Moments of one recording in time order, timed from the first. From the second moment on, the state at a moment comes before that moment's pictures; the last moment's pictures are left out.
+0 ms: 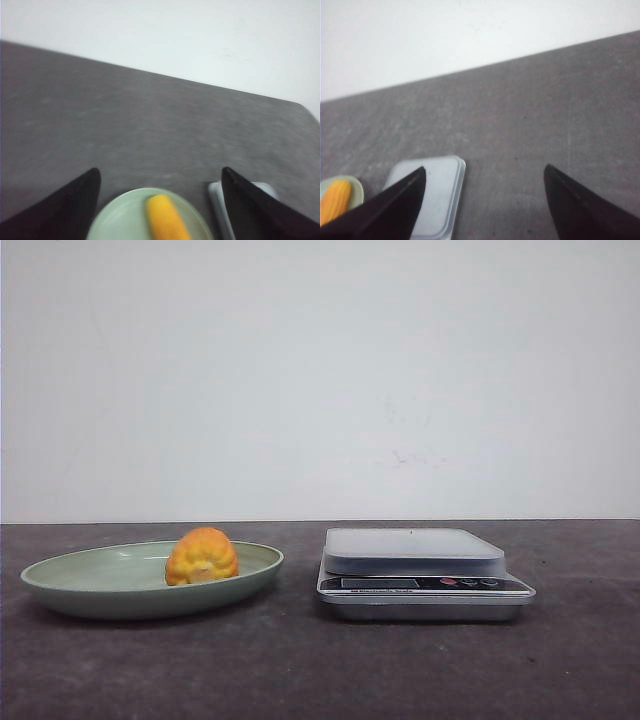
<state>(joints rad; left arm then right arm) -0.26 0.86 0.92 -0.35 0.09 -0.31 0.00 0.51 0.66 -0.45 -0.21 0.28</state>
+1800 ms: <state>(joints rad) -0.58 1.63 0.96 -0.31 -0.07 -0.33 0.03 0.65 0.91 -0.71 -0.21 0.16</state>
